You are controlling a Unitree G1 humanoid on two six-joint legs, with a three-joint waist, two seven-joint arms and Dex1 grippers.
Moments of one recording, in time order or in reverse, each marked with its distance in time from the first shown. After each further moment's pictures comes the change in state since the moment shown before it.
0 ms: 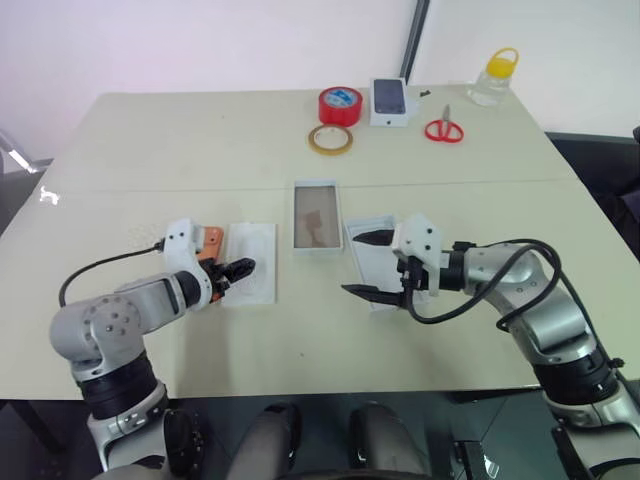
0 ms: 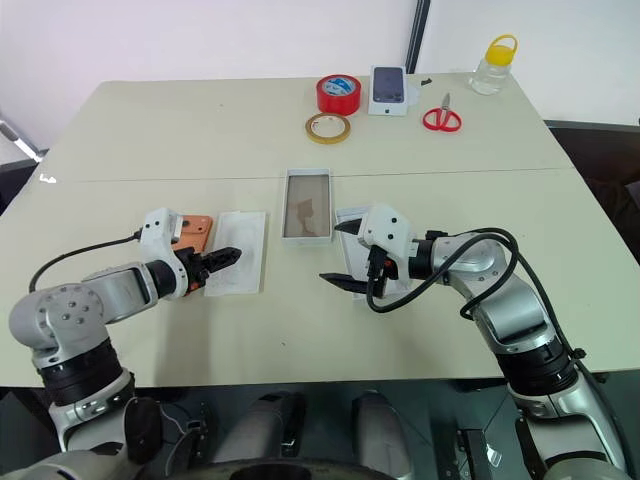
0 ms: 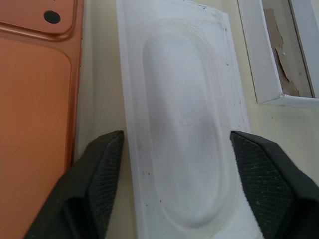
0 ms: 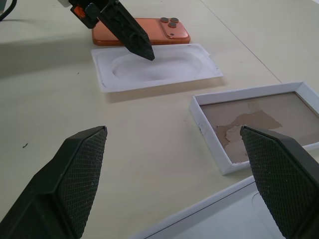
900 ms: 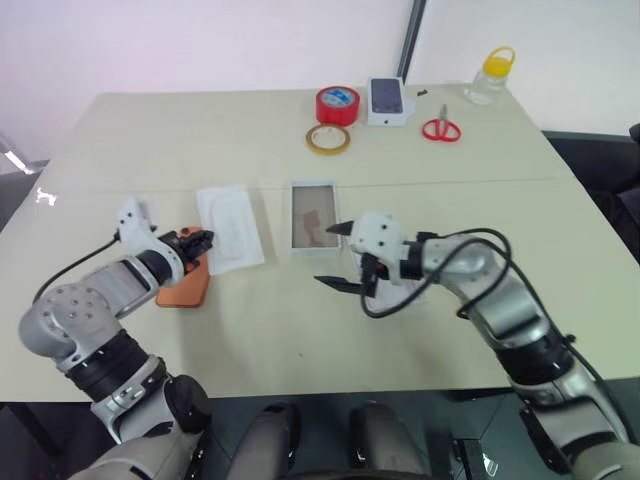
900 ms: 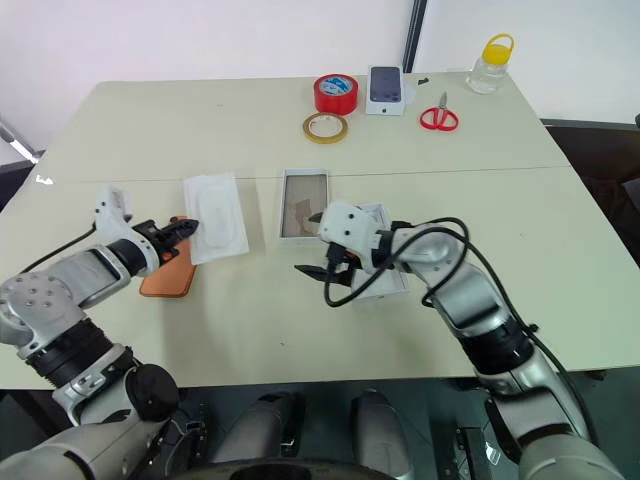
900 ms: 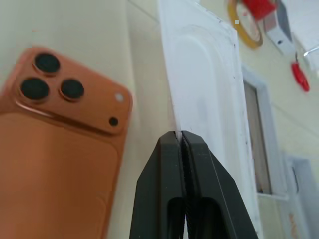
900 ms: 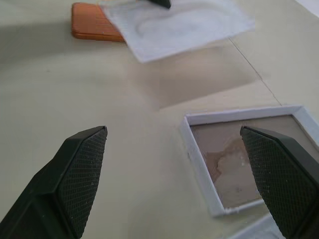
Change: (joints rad) left arm -0.178 -0.054 0.332 0.097 0.039 -0.001 -0.014; right arm -0.174 0.133 0.206 0.144 -0.205 -0.045 -0.092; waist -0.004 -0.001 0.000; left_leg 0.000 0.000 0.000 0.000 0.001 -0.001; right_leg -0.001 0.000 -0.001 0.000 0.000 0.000
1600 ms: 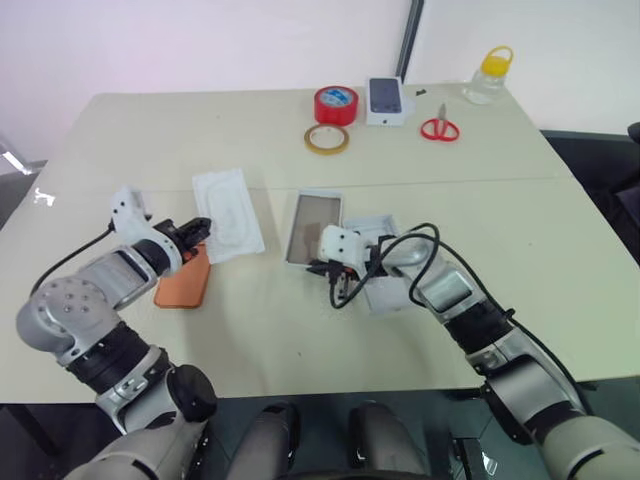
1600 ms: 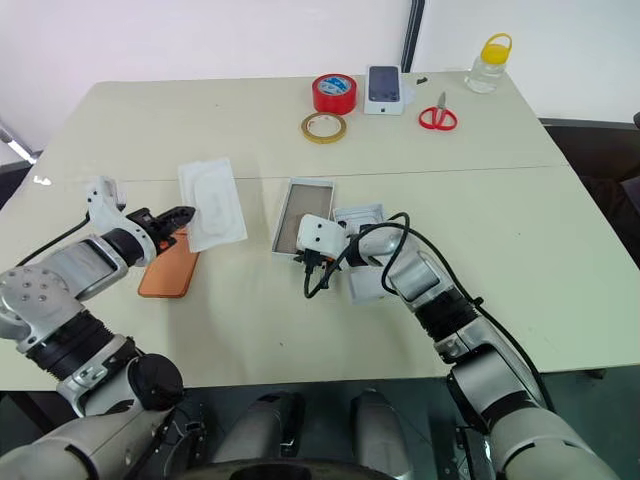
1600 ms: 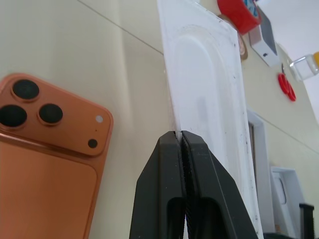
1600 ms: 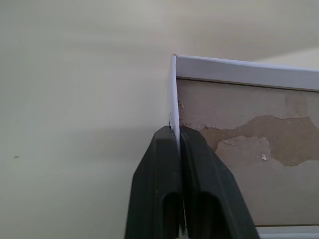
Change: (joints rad) left arm -0.047 -0.013 0.027 -0.013 0.001 0.000 0.014; right arm -0.092 0.123 0.092 0.355 -0.135 -0.154 0.124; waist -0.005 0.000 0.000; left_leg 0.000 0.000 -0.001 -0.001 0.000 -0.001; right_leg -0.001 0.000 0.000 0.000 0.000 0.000
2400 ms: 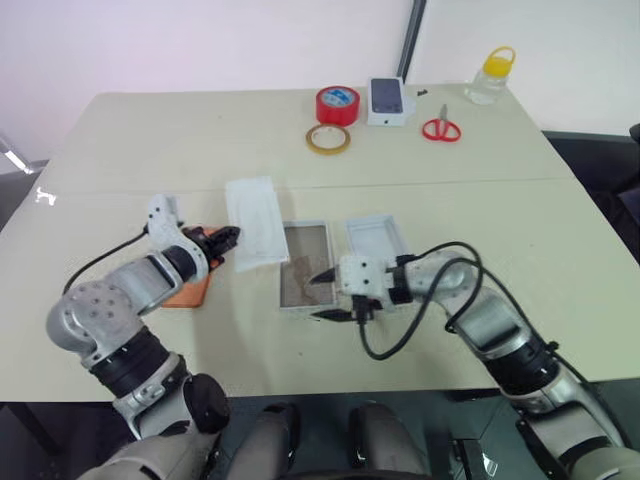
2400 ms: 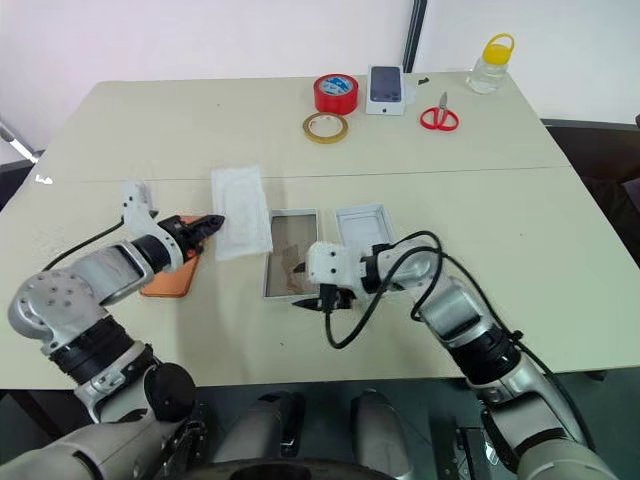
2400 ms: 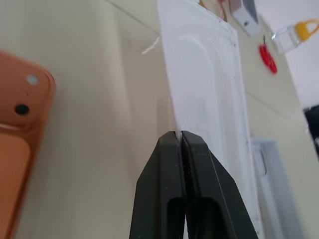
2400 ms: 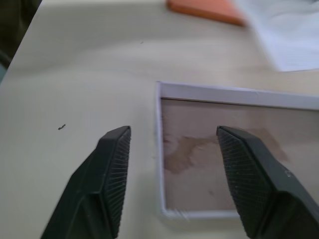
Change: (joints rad) left arm 0.100 -0.088 -0.136 -0.078 -0.103 0.023 0.045; right arm 0.185 -0.170 -0.107 -0.426 0.135 0.134 0.119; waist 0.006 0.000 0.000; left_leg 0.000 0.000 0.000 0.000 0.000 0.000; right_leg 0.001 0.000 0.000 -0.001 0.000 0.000
